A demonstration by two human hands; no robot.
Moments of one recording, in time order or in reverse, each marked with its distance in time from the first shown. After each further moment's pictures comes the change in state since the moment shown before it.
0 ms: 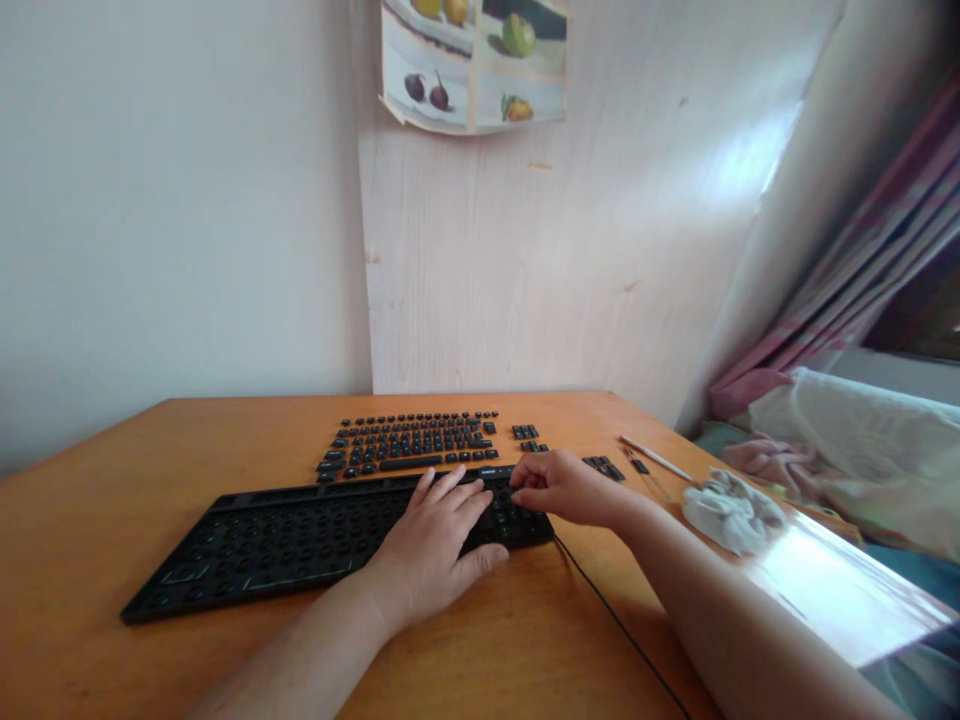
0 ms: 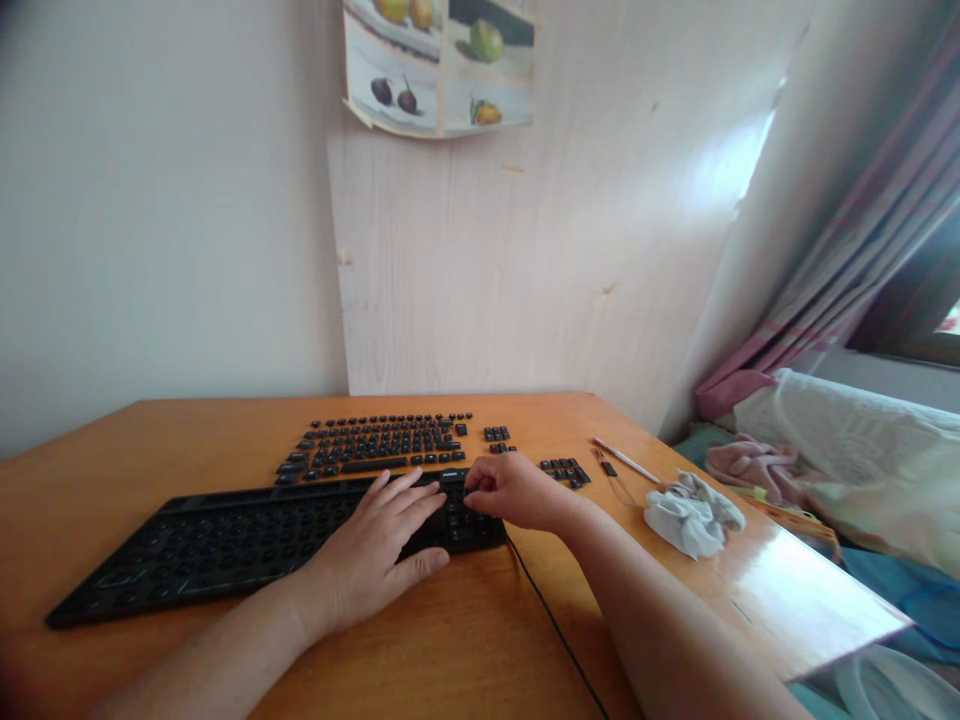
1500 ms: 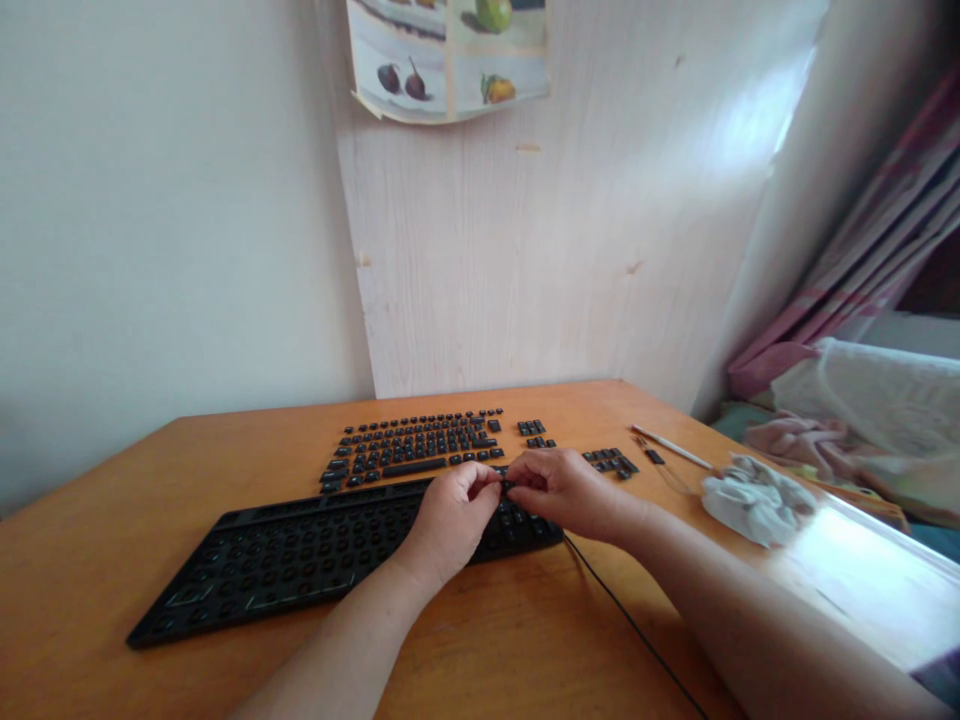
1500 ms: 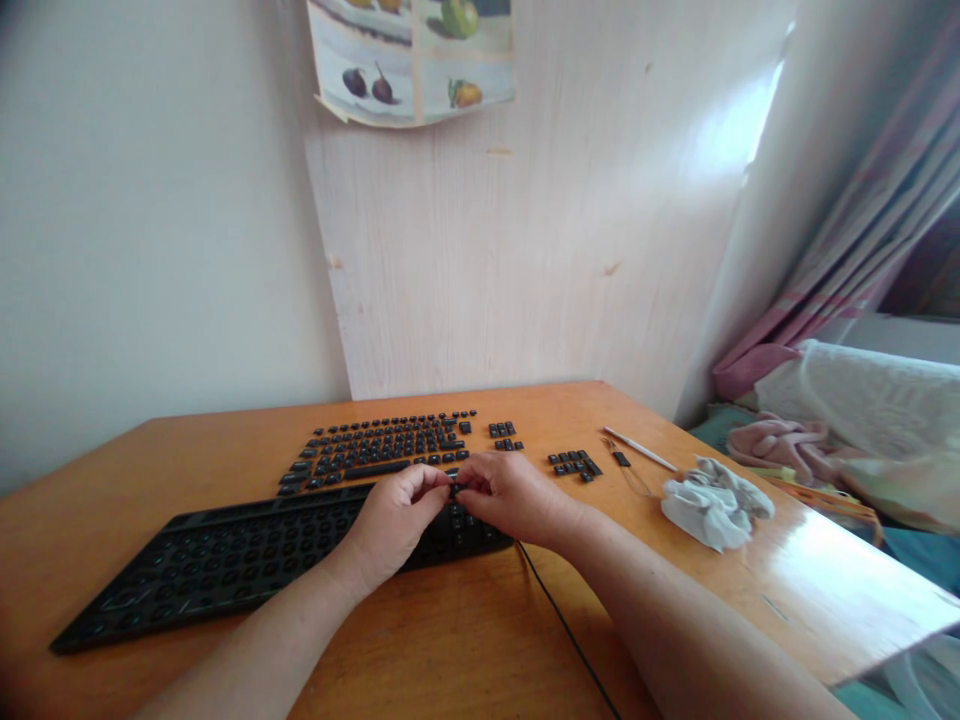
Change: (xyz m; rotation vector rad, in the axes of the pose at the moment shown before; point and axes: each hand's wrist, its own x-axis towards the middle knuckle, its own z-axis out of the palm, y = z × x) left_hand 0.041 0.005 0.015 -0.796 0.240 -0.354; right_hand -0.002 -0.012 0.011 -0.020 0.171 -0.125
